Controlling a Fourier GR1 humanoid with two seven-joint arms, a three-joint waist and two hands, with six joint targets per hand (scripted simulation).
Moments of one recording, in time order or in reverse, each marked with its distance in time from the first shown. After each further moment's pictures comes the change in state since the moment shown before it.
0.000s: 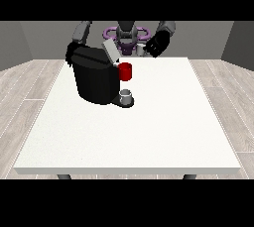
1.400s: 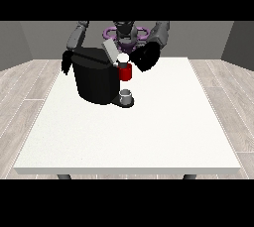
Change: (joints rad) left arm -0.344 0.129 0.201 0.098 0.108 0.042 0.101; right arm -0.145 -0.054 0.010 -0.008 -0.036 0.155 -0.102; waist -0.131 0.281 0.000
